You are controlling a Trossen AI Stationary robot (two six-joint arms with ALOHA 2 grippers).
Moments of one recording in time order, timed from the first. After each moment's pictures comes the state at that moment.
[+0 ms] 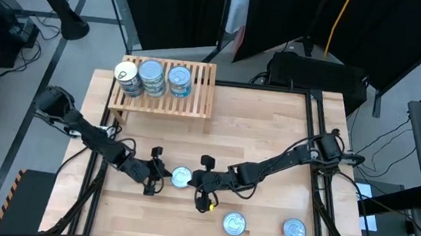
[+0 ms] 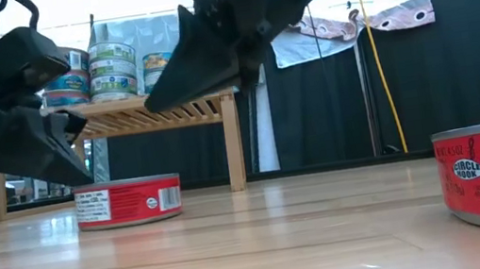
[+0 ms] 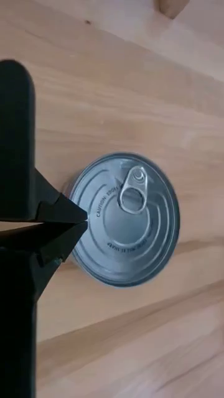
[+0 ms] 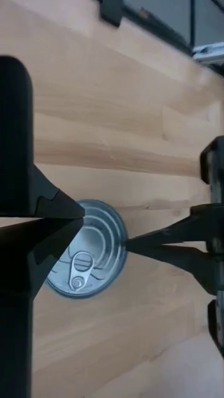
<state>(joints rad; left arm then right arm) -0.52 1.38 0.37 0.25 -0.36 -0.30 0.31 2.00 1.29 0.08 0.23 0.24</state>
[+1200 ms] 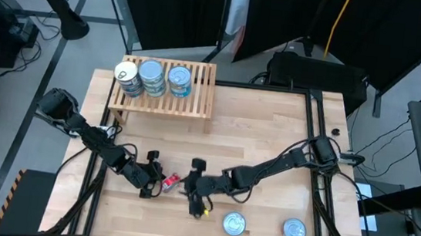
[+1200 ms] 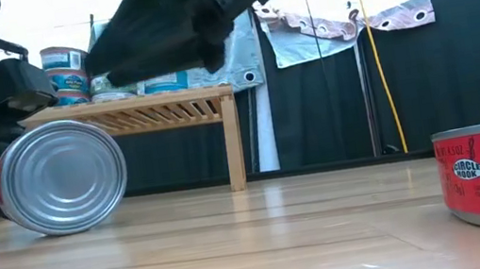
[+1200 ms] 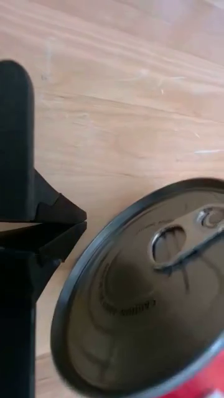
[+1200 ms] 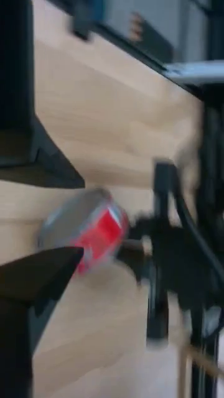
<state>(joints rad) -0.57 1.44 0.36 0.19 -0.34 -0.42 0.34 2.06 1.42 0.08 0.24 0.16</state>
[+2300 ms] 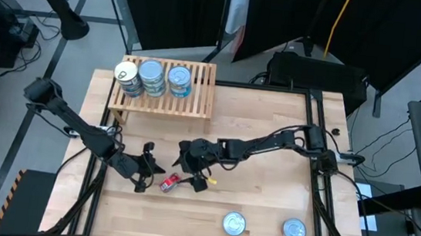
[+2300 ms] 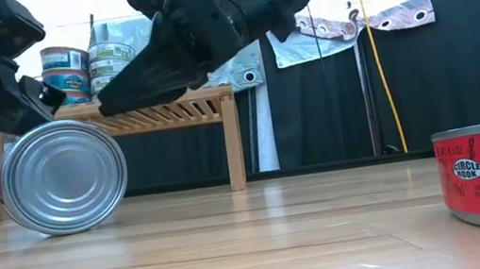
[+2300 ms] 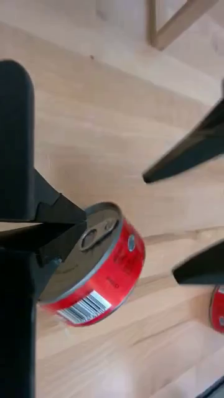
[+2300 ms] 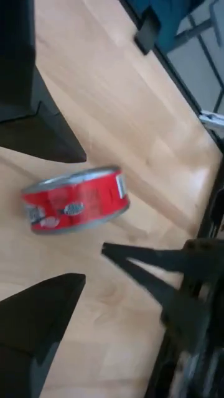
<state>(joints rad) -0.57 1.10 0.38 0.02 -0.40 -0.36 0.09 2.11 1.45 0.14 -0.28 -0.24</state>
